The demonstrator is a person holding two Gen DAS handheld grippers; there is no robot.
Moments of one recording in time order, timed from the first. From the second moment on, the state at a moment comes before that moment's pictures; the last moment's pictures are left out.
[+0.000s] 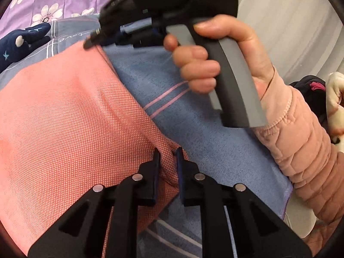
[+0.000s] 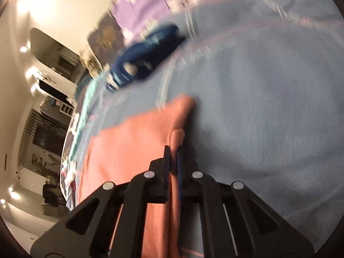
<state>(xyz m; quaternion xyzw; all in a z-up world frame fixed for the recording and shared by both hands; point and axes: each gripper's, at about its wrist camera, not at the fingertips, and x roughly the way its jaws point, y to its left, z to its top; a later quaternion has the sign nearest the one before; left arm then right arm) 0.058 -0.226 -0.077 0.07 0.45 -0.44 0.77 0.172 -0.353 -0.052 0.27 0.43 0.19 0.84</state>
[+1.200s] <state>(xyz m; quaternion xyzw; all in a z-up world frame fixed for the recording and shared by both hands) 0.024 0.003 -0.033 -0.09 0.37 -0.33 0.86 0.095 -0.292 -0.028 0.07 0.45 0.11 0.89</state>
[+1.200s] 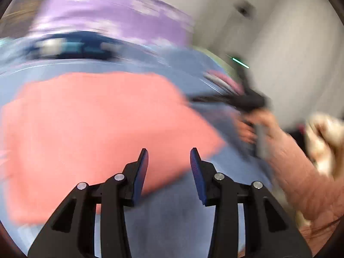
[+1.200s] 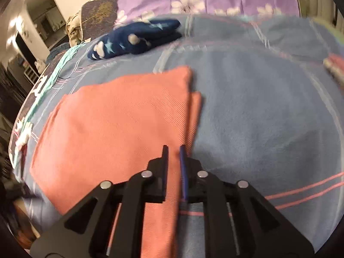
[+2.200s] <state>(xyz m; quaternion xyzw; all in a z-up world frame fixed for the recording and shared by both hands) 0.070 0.154 -0.093 -0.19 0.42 -0.28 0.84 0.152 0.064 -0.001 -0.14 0.46 0.28 0.83</state>
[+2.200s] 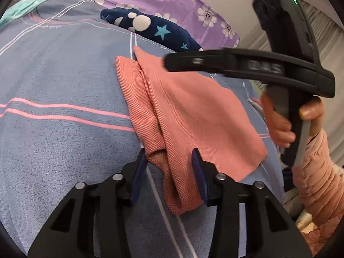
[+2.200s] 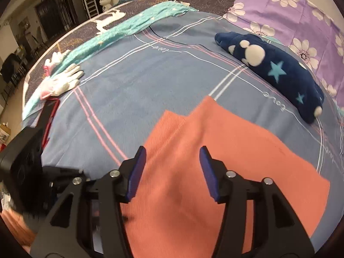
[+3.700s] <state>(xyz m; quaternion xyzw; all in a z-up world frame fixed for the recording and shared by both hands) 0.059 0.160 -0.100 -0.19 0.42 -0.30 0.84 0.181 0.082 -0.037 -0.17 0.46 0.22 0.85</state>
